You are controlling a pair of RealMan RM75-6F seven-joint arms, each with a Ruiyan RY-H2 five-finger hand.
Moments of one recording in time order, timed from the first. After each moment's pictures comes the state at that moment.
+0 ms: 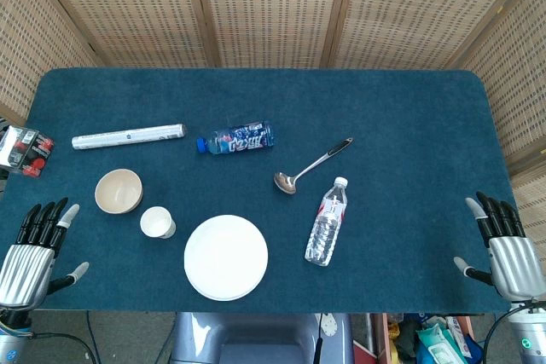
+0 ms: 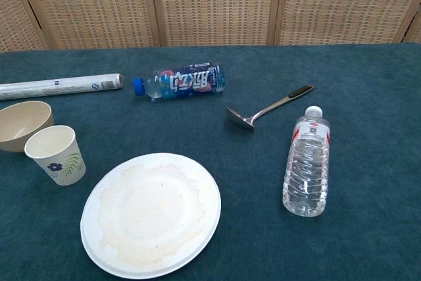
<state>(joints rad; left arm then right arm) -0.04 -1.21 0.01 -1.63 1.70 1.61 0.18 0.08 -1.12 0.06 -1.56 -1.56 1.52 0.02</state>
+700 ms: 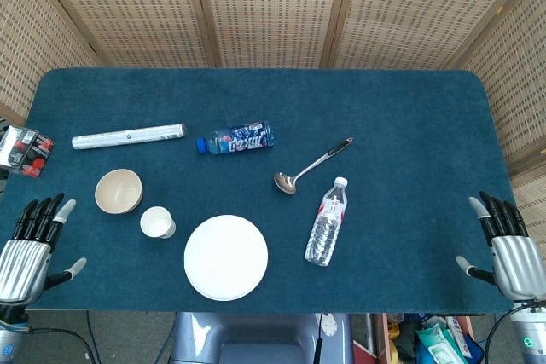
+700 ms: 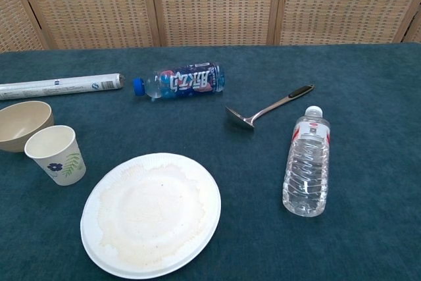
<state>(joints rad) -0.06 -1.19 -0.01 -1.63 1.67 1.59 0.15 0.08 -1.12 0.06 -1.56 -1.55 1.52 0.03</state>
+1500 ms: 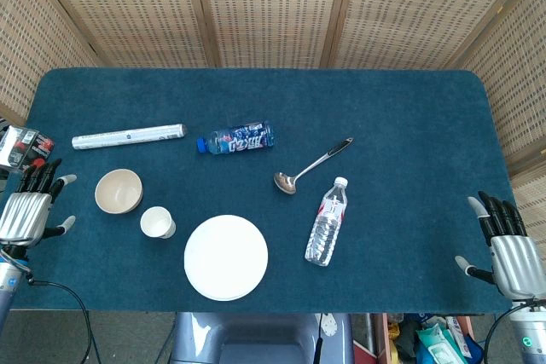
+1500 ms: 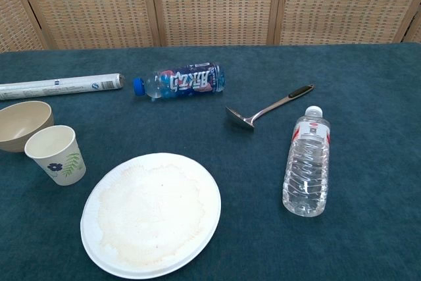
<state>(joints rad) -0.27 -1.24 -0.12 -1.34 1.42 1.23 0.04 0.08 -1.12 0.06 -1.56 -1.55 1.51 0.03</state>
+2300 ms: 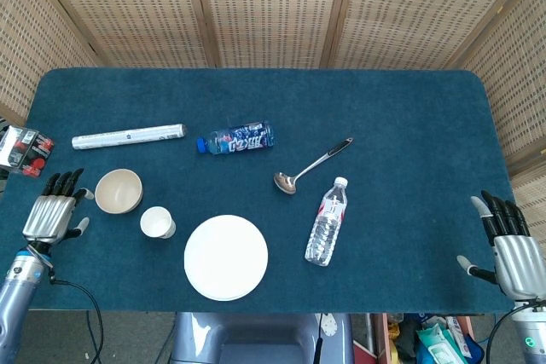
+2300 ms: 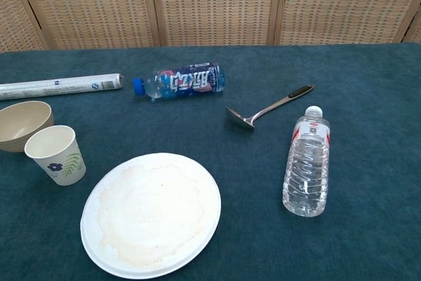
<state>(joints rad) -0.33 -1.35 -0.08 -1.22 1.36 1.11 0.10 0.08 -1.12 0.06 -1.55 -1.55 1.52 0.05</state>
